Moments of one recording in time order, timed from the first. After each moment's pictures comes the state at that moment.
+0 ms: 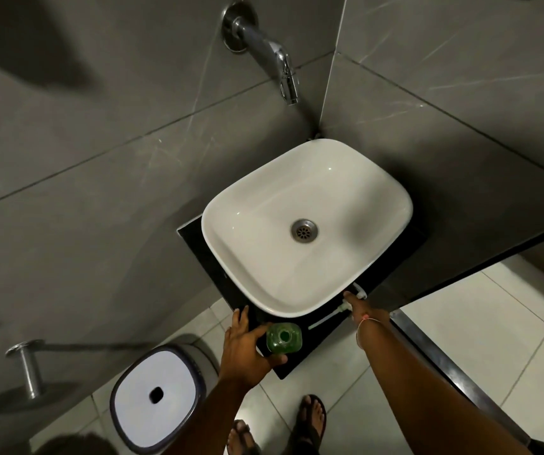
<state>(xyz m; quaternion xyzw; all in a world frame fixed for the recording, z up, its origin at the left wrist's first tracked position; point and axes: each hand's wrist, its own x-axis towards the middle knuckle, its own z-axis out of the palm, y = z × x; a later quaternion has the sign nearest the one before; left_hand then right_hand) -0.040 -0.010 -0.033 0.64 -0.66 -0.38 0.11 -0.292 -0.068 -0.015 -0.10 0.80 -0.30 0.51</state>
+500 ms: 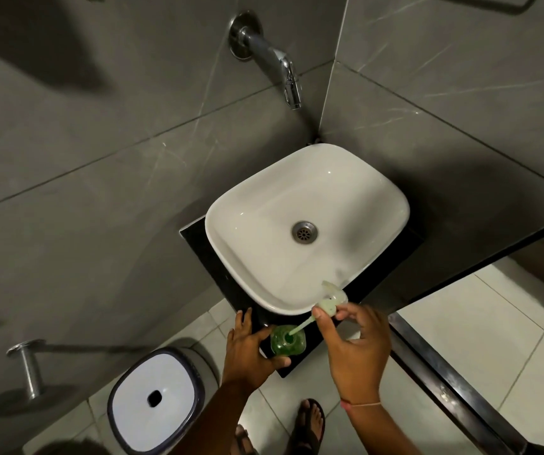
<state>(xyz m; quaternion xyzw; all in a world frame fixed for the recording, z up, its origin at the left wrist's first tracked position) -0.041 -0.001 -0.029 0.64 -0.67 -0.38 0.10 -0.216 0.015 0.081 -0.48 0.71 -0.49 0.14</state>
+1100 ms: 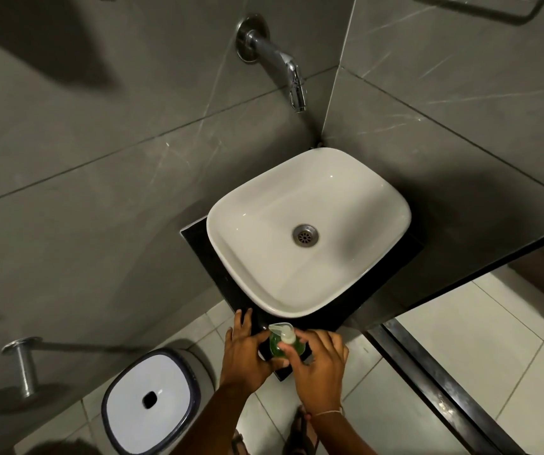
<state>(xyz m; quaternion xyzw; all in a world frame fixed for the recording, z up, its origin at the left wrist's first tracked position) -0.042 -0.002 -0.030 0.63 -0.70 -0.33 0.09 -0.188 0.036 -0.009 -0.57 0.72 -0.35 0.17</state>
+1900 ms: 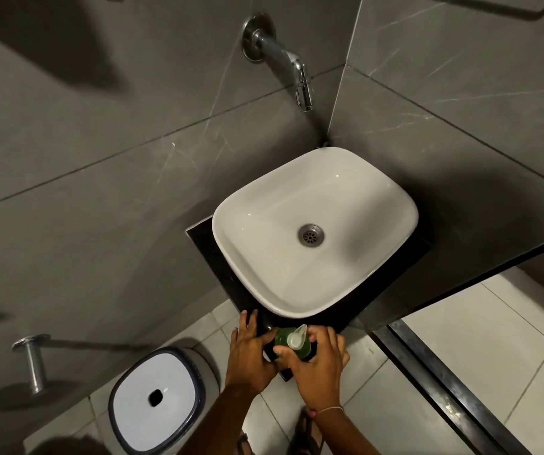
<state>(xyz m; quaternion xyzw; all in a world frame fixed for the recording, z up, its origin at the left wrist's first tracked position) -0.042 0.001 -0.034 0.63 -0.70 -0.32 0.09 -0.181 0.029 -0.009 -0.52 0.74 -0.36 0.25</state>
